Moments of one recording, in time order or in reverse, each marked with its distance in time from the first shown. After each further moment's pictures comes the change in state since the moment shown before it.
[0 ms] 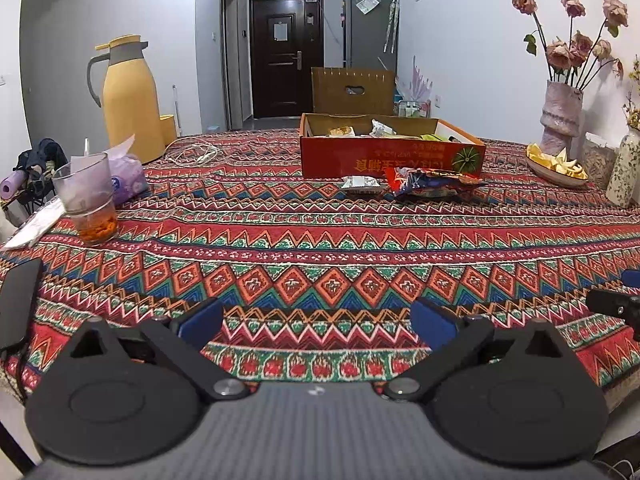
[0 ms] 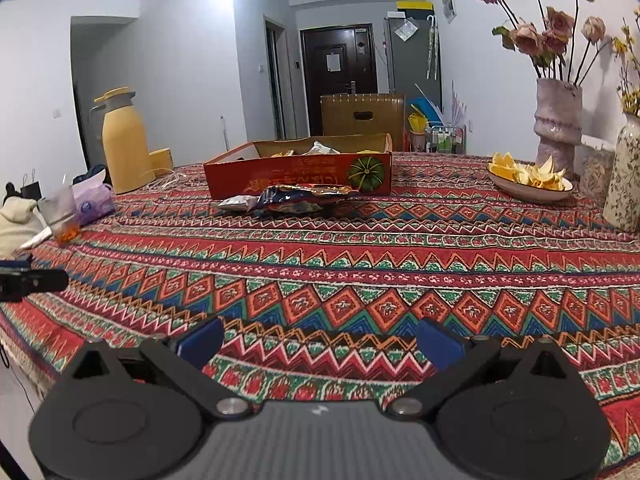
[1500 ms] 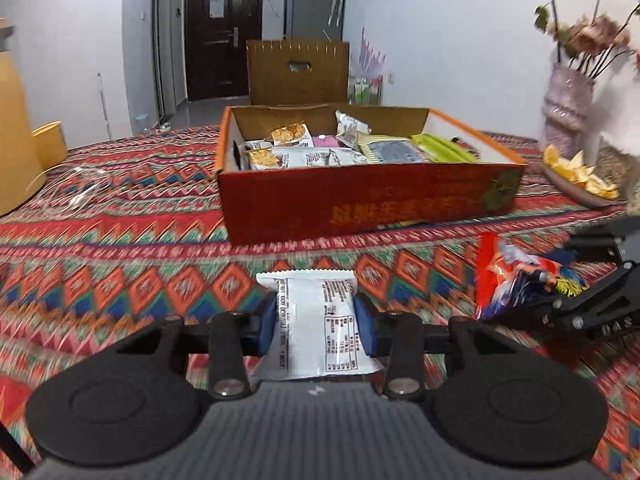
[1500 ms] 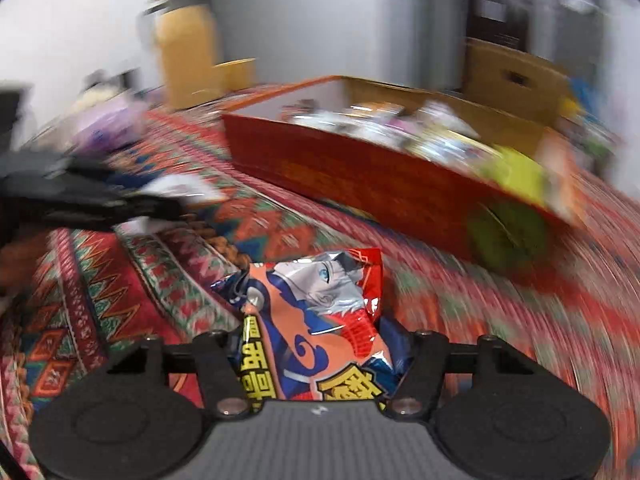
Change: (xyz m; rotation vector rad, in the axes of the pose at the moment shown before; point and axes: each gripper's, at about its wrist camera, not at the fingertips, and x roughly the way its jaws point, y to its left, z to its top) left arm 0.211 -0.008 0.105 0.065 0.072 -0.187; right arm 0.223 -0.023 0.127 -0.252 0.260 0.265
